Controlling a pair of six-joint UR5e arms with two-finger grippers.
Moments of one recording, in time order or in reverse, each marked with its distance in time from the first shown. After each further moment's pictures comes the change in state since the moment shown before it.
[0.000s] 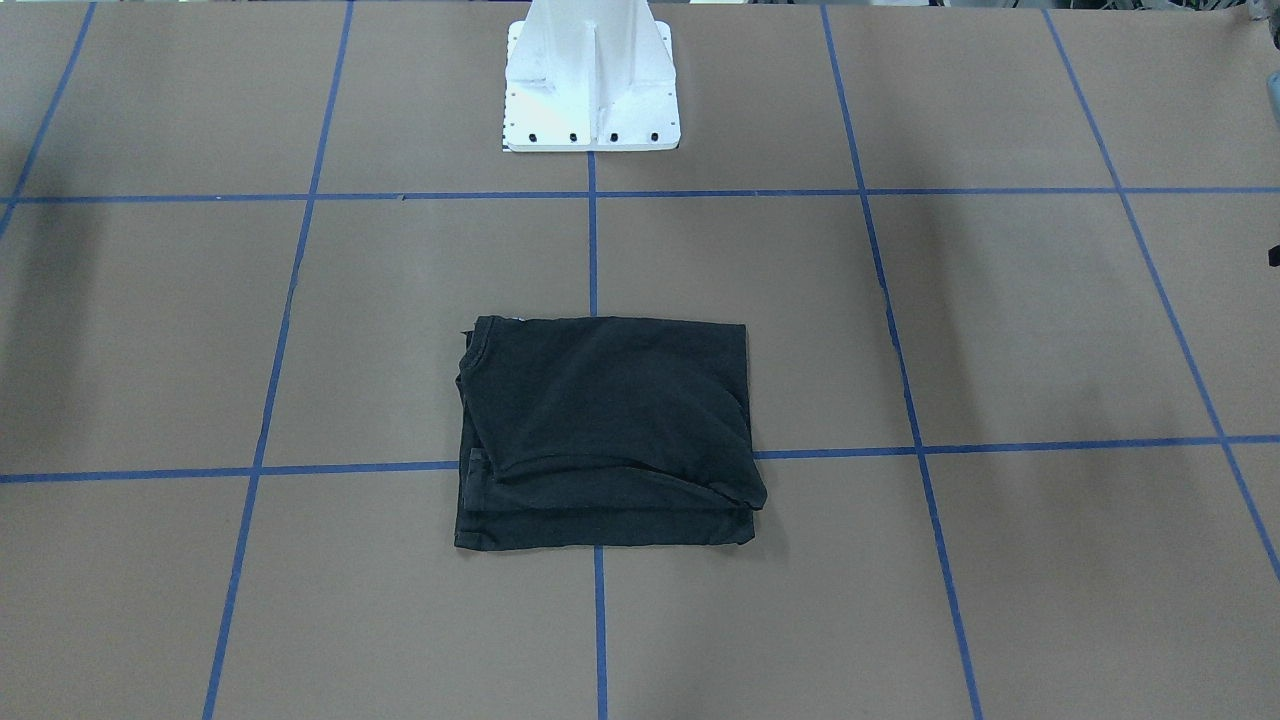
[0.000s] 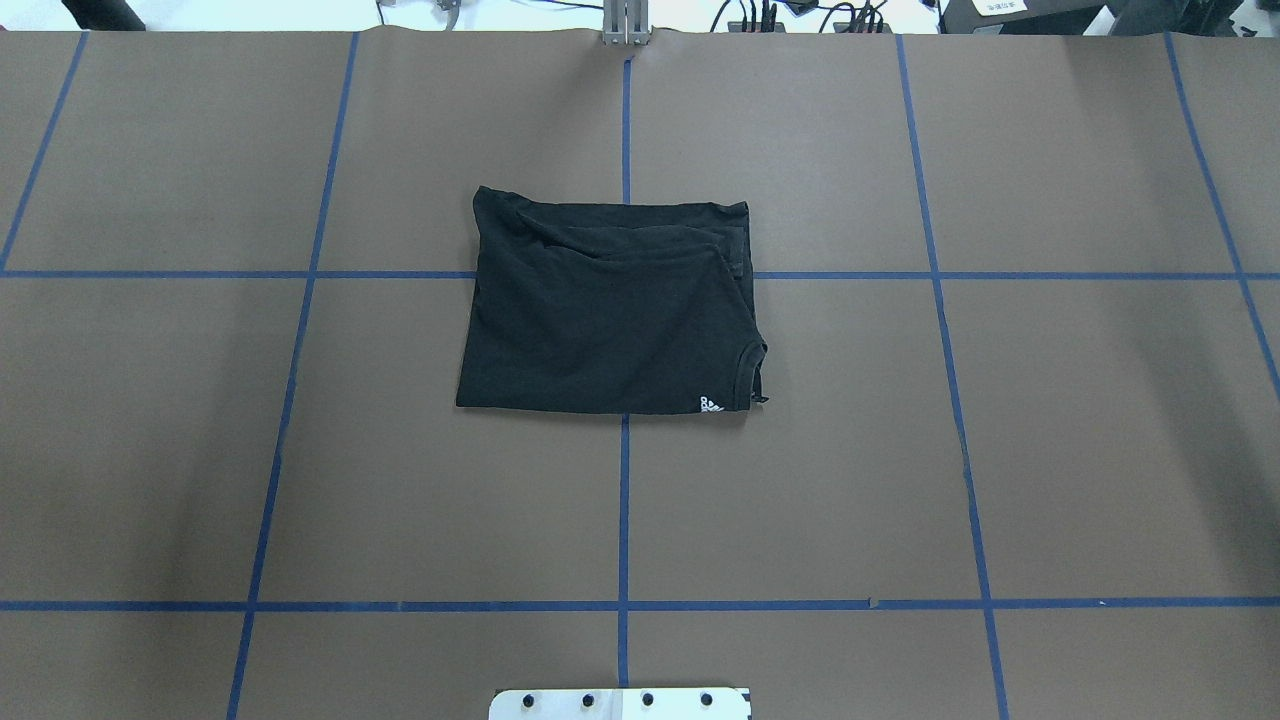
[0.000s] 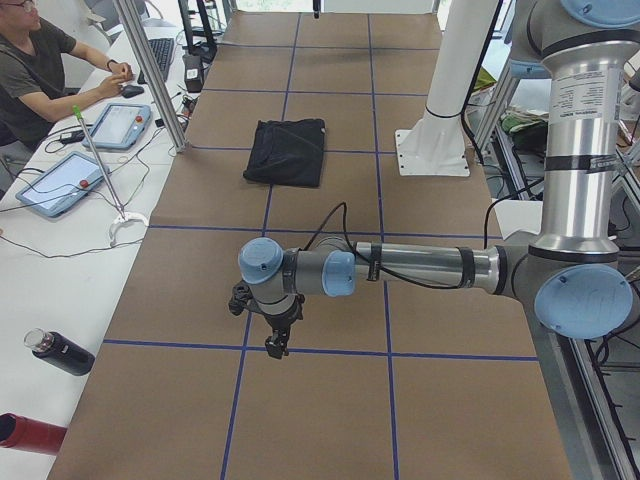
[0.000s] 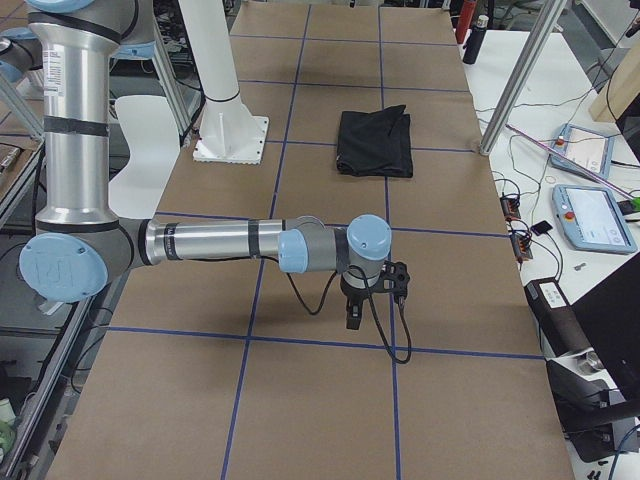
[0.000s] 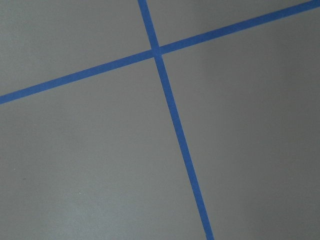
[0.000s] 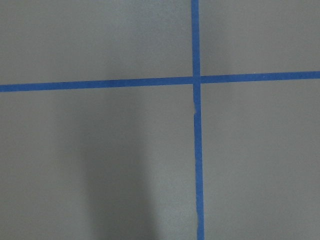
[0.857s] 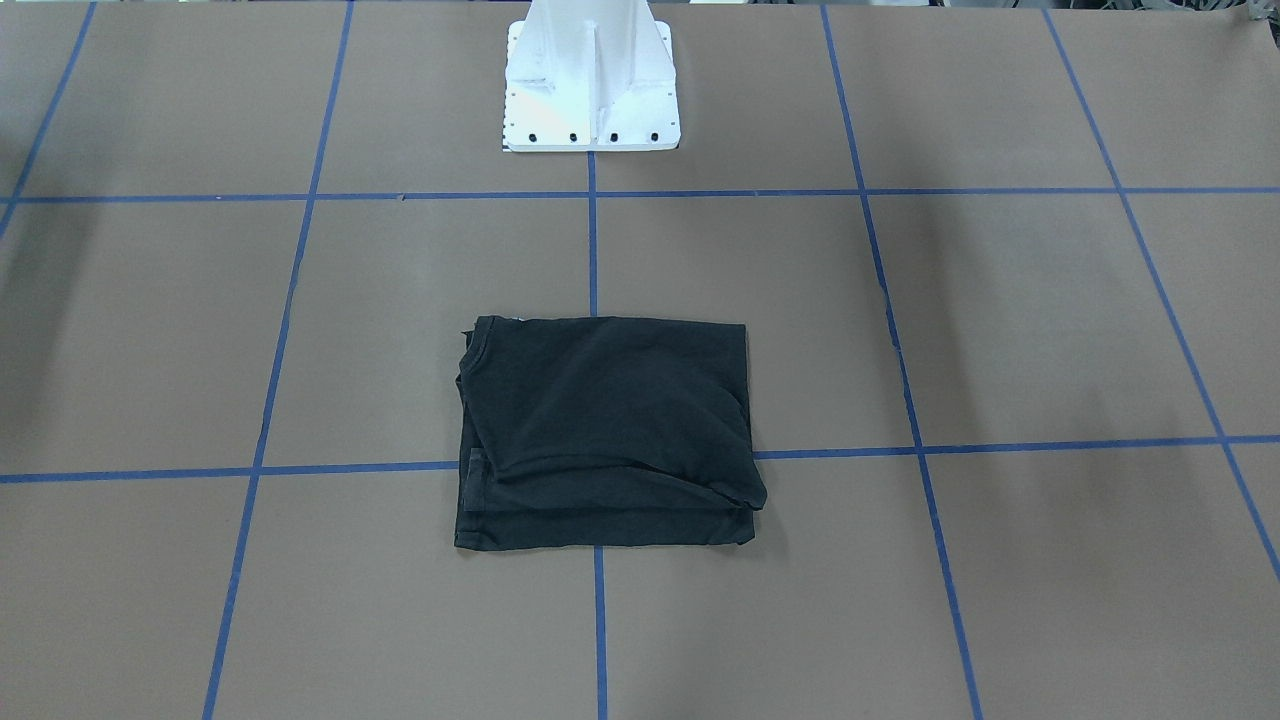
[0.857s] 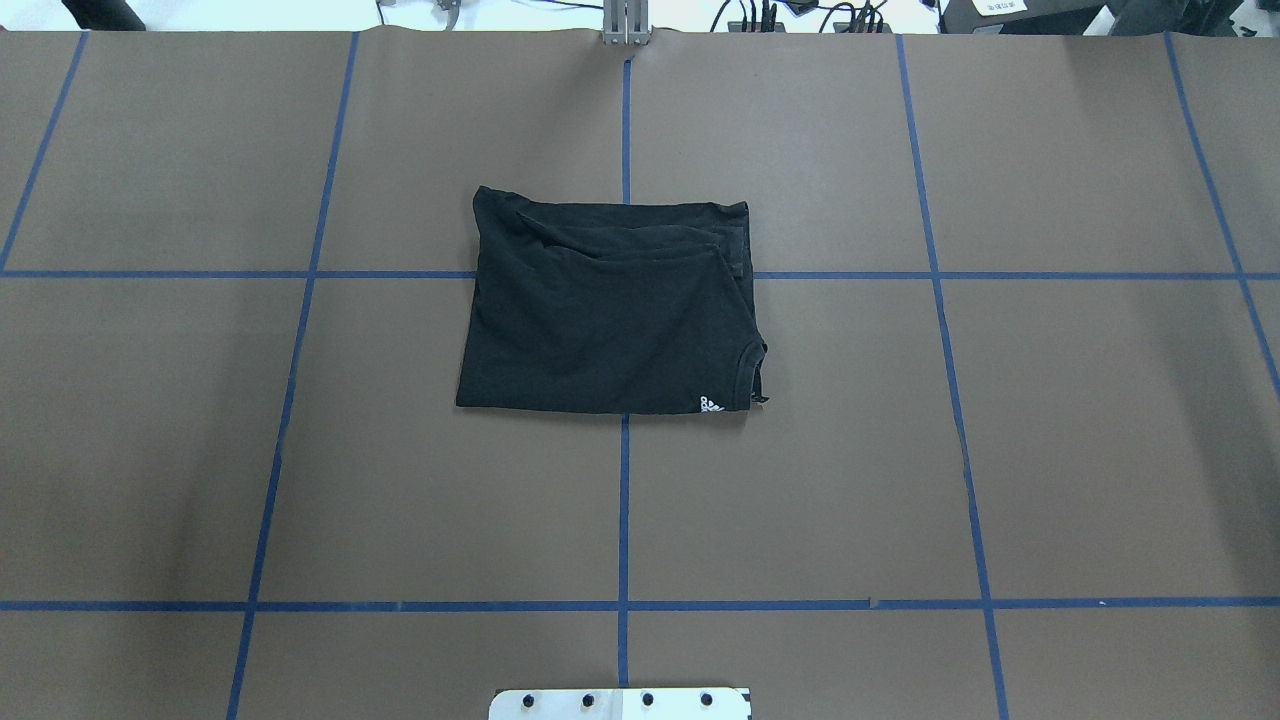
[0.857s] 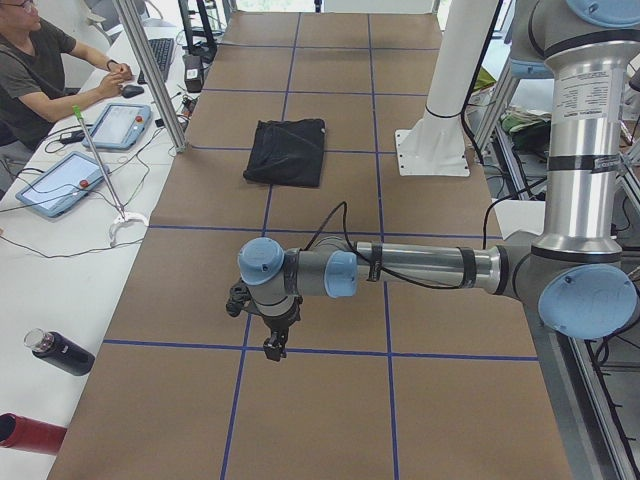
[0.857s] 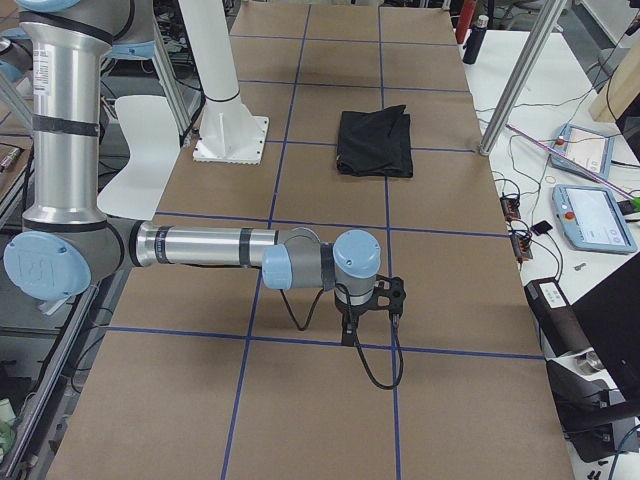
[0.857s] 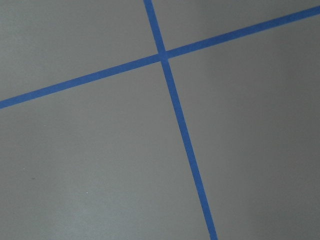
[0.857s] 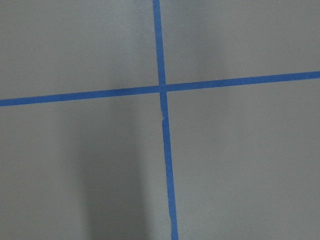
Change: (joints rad) left arm -0.045 0.001 -0.007 0.002 -0.001 0.000; right arm 0.078 -0.025 -0.016 0.037 0.006 -0.001
